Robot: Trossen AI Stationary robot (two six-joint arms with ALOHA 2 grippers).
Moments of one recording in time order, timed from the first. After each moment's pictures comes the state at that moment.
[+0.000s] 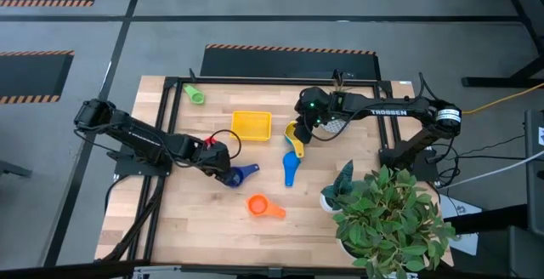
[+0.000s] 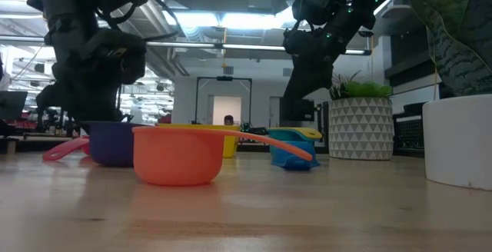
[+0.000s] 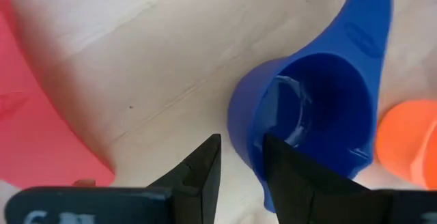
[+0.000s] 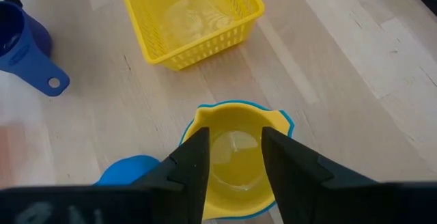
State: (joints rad) left arm -0.19 1.29 0.60 -0.41 -0.04 -1.24; right arm -0.32 1.56 1.04 -0.38 -0.06 0.17
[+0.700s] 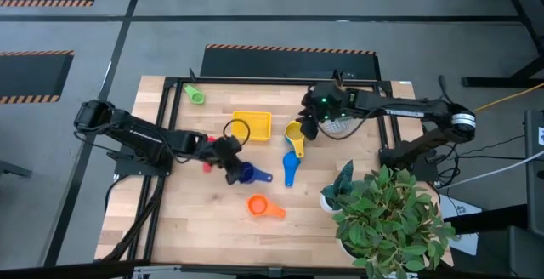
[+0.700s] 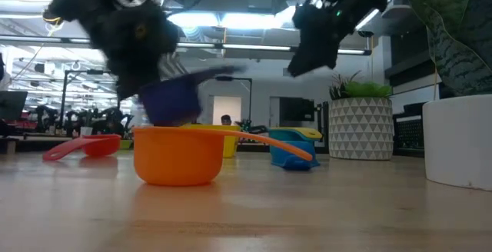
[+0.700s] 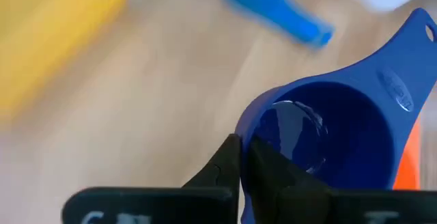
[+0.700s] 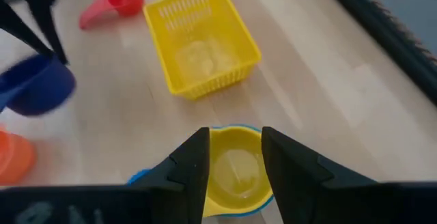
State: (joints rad) left arm -0.10 1.29 0.61 -0.07 -0.11 -0.62; right arm -0.32 1.41 1.05 -0.41 -0.06 0.15
